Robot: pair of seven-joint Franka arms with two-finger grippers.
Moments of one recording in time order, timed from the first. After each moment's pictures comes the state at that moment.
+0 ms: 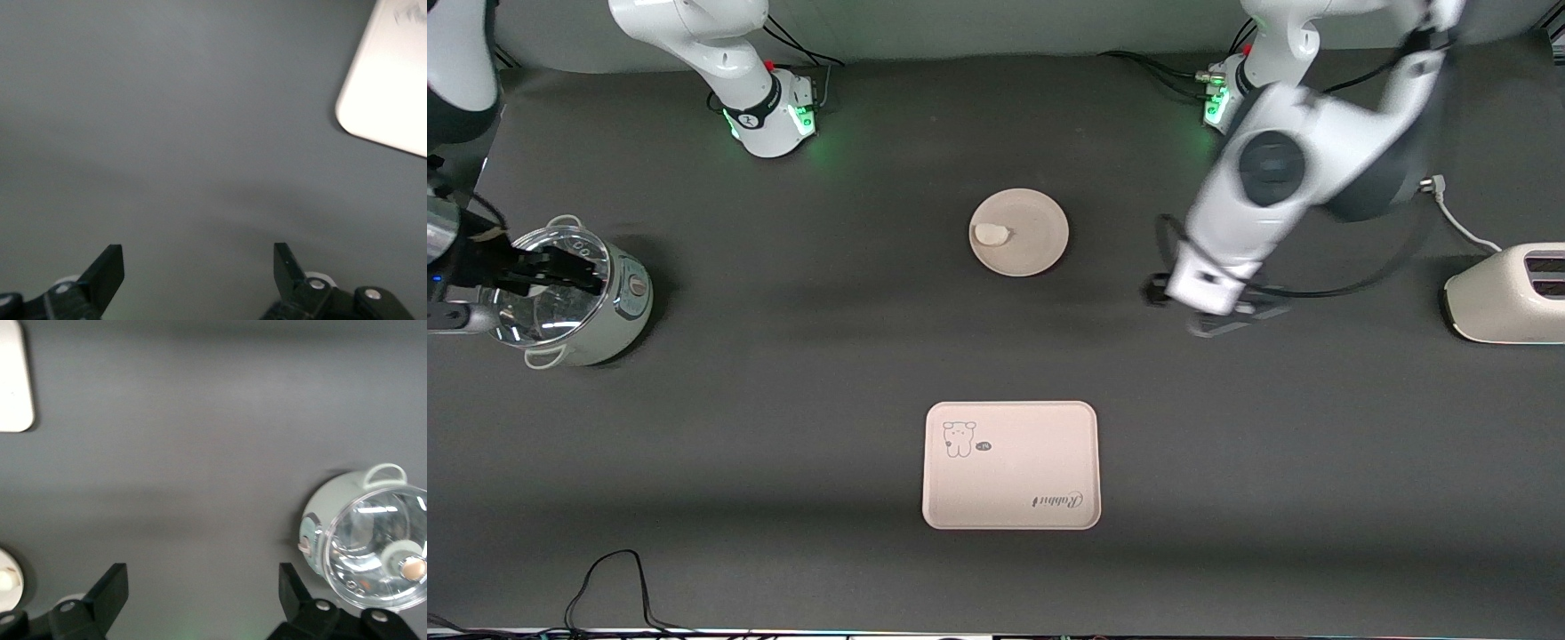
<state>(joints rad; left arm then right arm) 0.13 0.13 -0.52 -1.83 0.10 1.85 -0.71 0.11 0.08 -0.10 -1.58 0.00 1.57 0.00</state>
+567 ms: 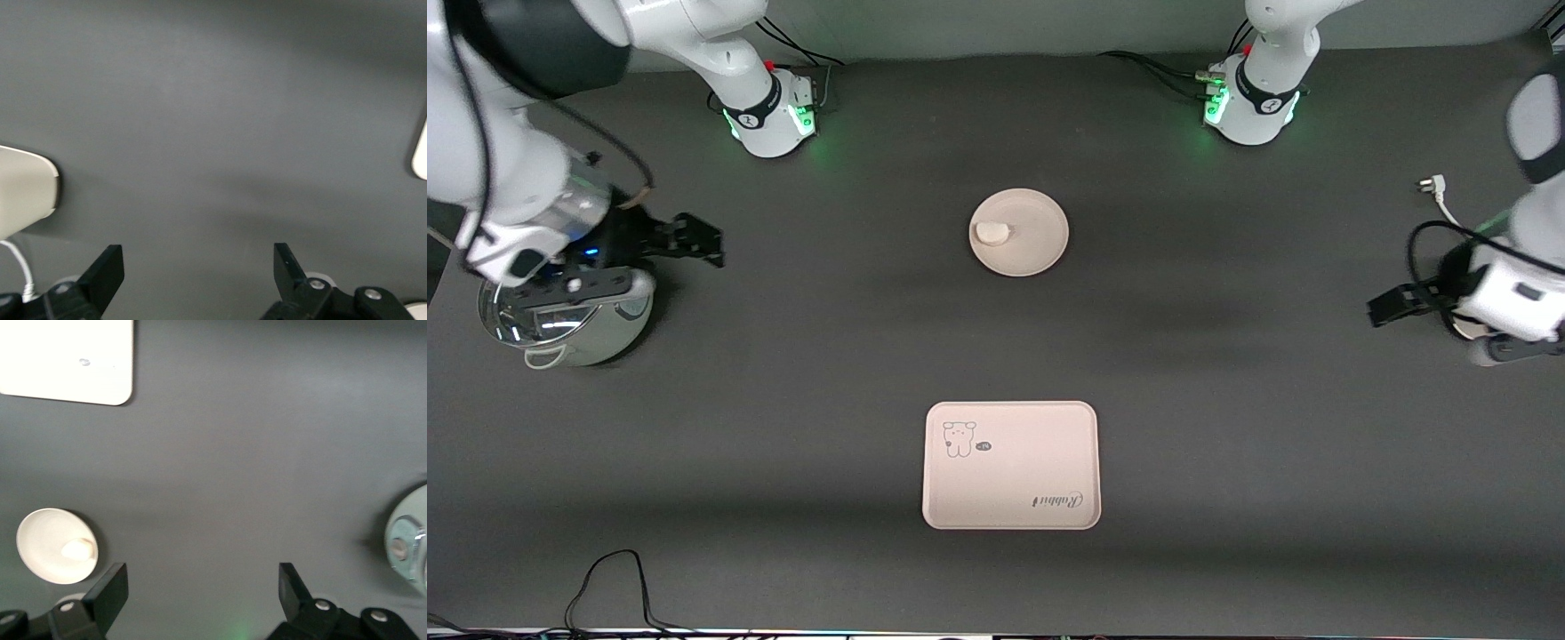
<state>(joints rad) 0.47 0.13 -0.51 -1.64 0.10 1.70 -0.25 0.35 0.05 -0.09 -1.60 0.08 1.57 0.18</state>
